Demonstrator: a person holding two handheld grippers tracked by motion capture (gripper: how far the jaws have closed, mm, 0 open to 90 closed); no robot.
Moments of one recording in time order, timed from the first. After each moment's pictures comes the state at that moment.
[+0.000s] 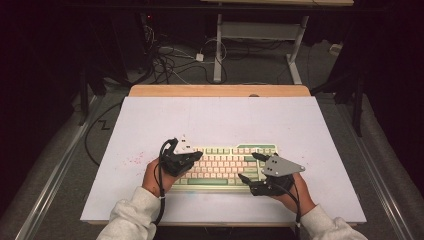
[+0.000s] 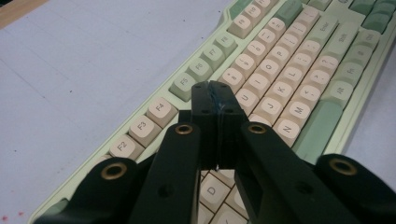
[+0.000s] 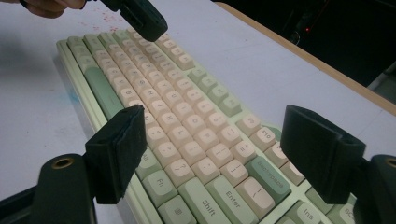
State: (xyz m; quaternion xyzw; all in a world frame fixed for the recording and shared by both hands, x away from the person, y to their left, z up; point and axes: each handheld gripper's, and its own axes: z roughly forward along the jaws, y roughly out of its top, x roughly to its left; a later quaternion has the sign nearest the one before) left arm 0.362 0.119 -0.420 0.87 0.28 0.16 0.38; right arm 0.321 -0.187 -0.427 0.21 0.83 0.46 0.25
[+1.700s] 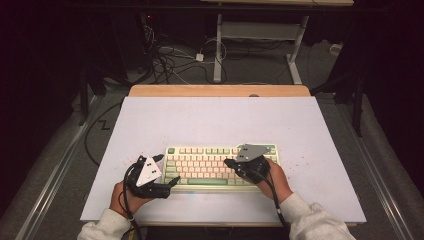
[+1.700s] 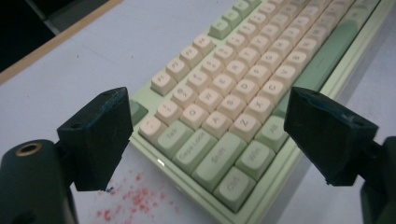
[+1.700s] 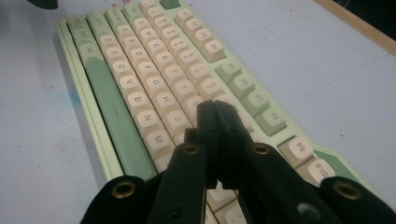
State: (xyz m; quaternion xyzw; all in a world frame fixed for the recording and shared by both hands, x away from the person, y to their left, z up) left arm 0.303 0.195 -0.446 0.84 0.27 0.25 0.39; right arm 0.360 -0.132 -0.432 0.19 0.88 0.39 0.18
